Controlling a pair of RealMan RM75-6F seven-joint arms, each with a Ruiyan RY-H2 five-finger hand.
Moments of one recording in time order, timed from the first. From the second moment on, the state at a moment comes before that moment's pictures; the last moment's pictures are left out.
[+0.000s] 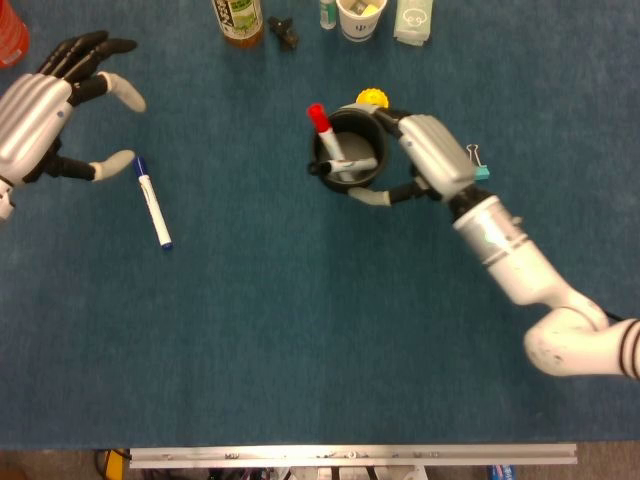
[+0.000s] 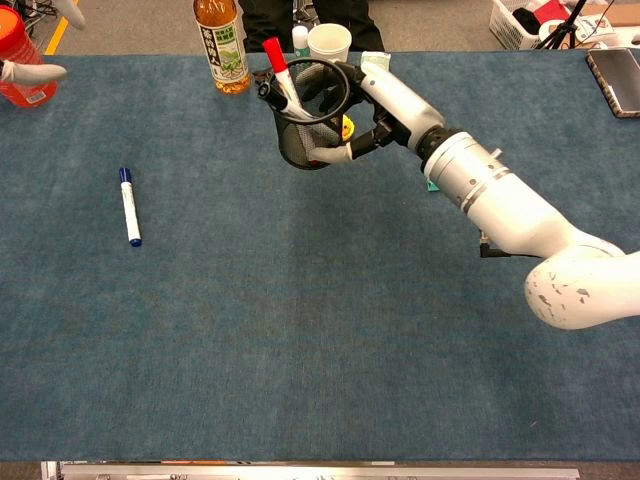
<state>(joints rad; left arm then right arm) -0.62 -1.00 -0.08 -1.51 1.59 1.13 -0.65 0.76 -1.77 0.24 -1.24 -1.40 1.02 0.46</state>
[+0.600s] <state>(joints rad) -0.62 -1.15 0.06 -1.20 1.78 1.14 -0.46 0.68 -1.61 0.20 -1.41 -1.43 1.08 0.49</state>
